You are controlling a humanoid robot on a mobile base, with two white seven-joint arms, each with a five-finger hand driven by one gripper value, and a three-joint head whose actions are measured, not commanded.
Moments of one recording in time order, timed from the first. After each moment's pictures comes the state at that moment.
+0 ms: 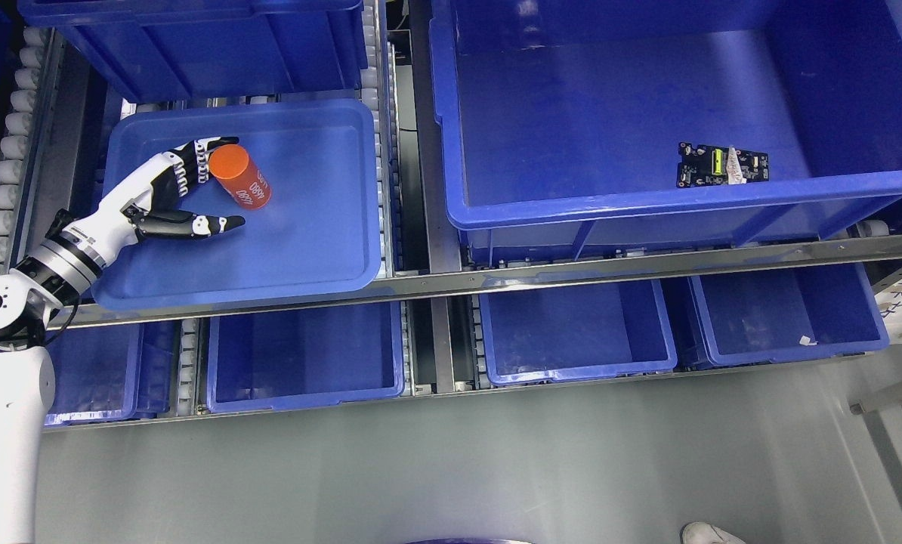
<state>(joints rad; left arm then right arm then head) -0.42 0.41 0.11 -1.21 0.11 -0.12 -0.78 0.00 0.00 0.00 0.00 0.00 -0.02 -0.03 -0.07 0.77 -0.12</state>
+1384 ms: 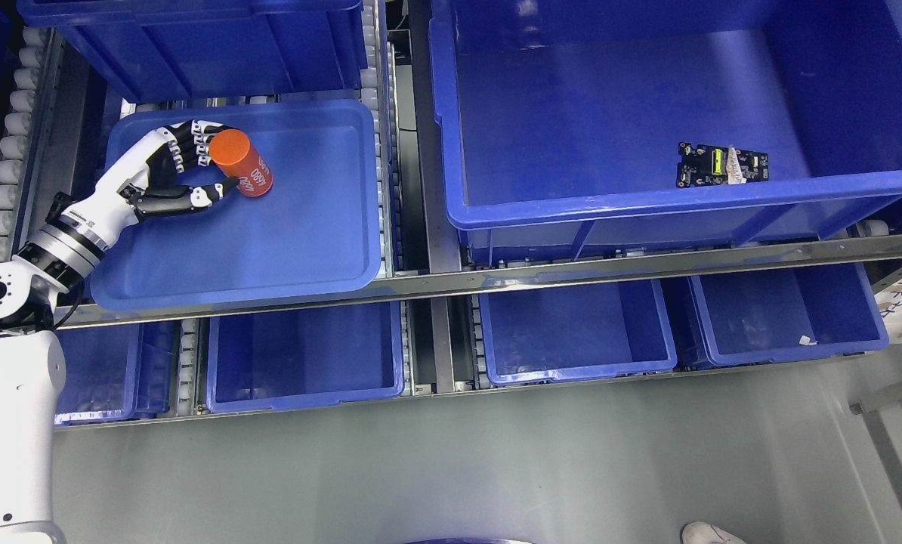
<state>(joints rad) -0.48 0.36 0.15 -1.16 0.11 -0.19 -0.79 0.00 0.00 0.00 0.00 0.00 -0.02 -0.03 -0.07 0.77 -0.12</state>
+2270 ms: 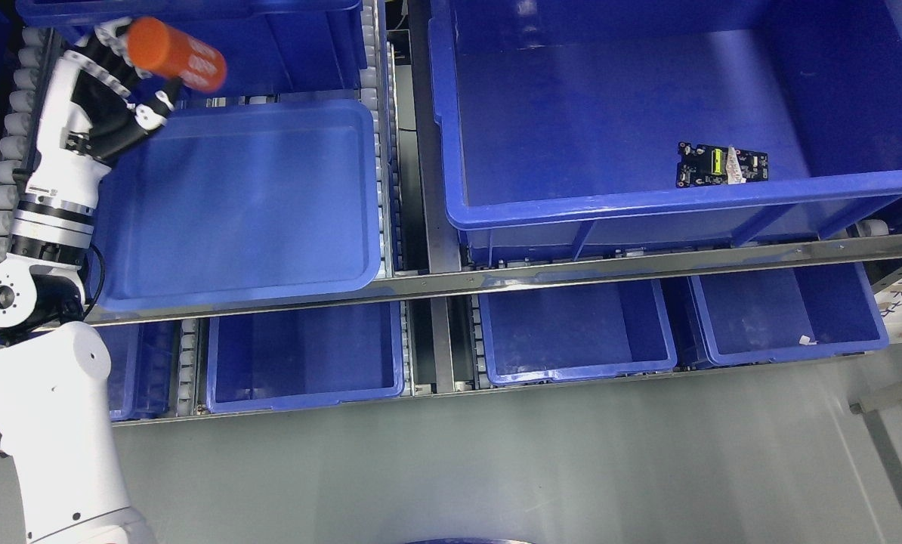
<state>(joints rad) -0.47 0.13 0.36 -1.37 0.20 -0.25 -0.54 0.00 0.00 0.00 0.00 0.00 -0.02 -0.03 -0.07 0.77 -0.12</state>
